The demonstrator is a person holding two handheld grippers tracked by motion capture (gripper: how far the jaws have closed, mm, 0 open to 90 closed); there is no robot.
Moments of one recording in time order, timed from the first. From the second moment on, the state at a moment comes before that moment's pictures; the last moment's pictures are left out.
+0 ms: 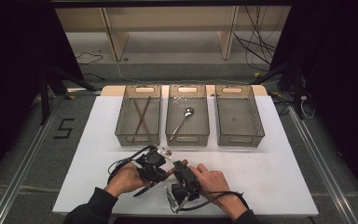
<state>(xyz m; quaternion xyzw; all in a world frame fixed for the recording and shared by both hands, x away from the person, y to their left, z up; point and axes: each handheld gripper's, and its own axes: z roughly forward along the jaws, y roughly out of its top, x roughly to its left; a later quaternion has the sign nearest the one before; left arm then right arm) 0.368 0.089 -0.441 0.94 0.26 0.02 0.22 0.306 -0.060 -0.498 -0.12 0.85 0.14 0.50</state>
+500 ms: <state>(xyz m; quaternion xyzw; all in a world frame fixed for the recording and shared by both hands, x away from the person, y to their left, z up) 0.365 0.087 -0.437 0.94 0.26 0.01 0.21 0.301 -0.058 -0.497 -0.15 0.83 0.14 0.51</state>
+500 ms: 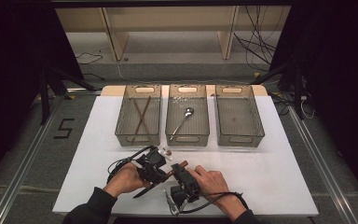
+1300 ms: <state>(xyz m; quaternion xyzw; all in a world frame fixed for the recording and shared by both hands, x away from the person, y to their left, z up) 0.377 0.131 -0.397 0.90 0.34 0.05 0.28 0.303 -0.073 -0.495 -0.18 0.84 0.11 0.51</state>
